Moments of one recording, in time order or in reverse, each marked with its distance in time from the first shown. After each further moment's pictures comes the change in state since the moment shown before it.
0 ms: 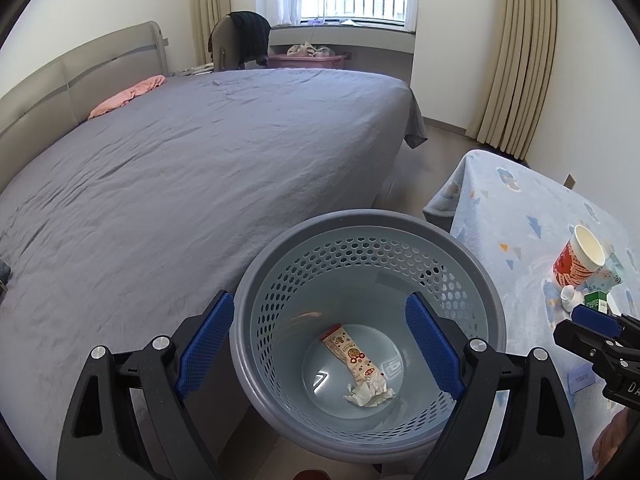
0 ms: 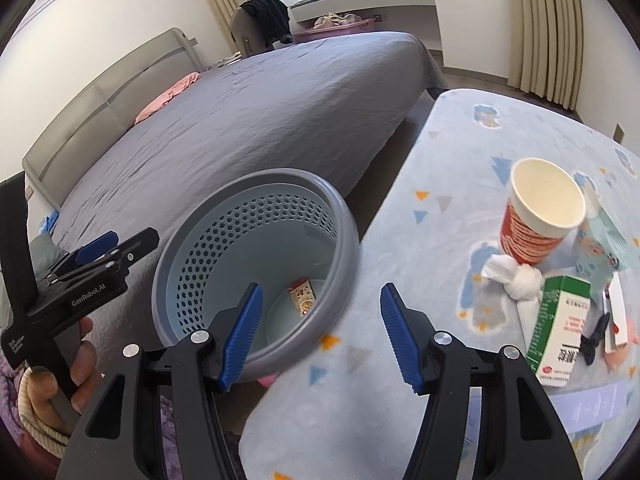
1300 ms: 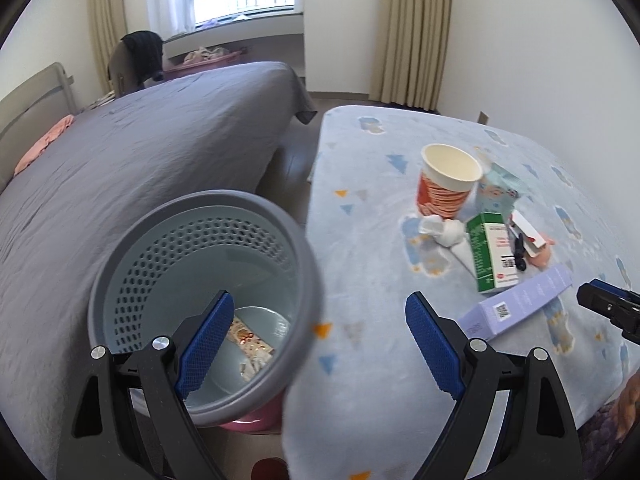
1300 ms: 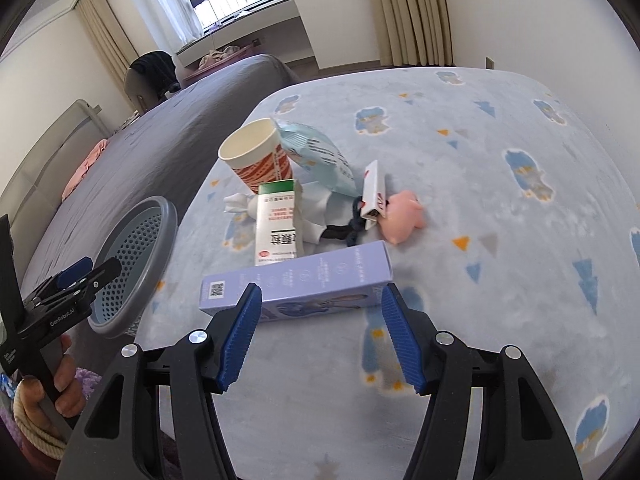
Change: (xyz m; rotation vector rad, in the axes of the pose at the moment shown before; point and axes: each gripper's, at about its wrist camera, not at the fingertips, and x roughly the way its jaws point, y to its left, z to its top) left arm -0.023 -0.157 -0.045 0.258 0.041 -0.226; right arm -0.120 -0.159 -0.103 0.306 -0.089 -0.224
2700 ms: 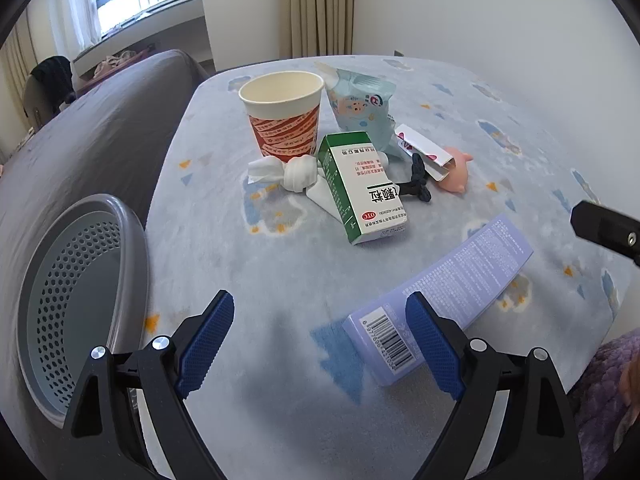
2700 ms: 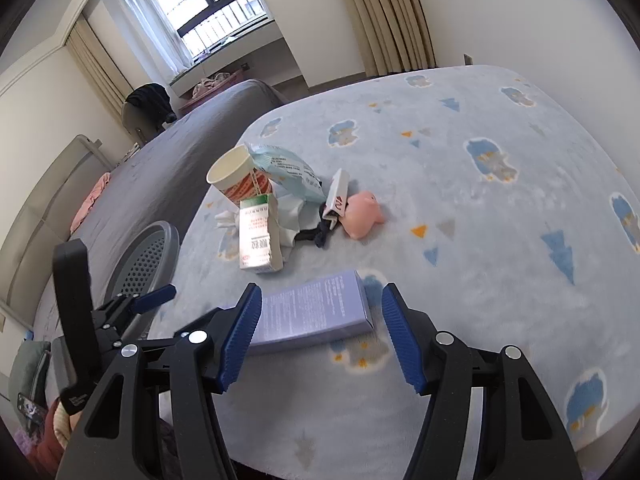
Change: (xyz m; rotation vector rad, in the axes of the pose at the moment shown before) left arm 0.034 -0.107 -0.025 0.224 0.116 -0.176; right arm -0.033 -0.036 -0.020 0.094 -0.066 0.033
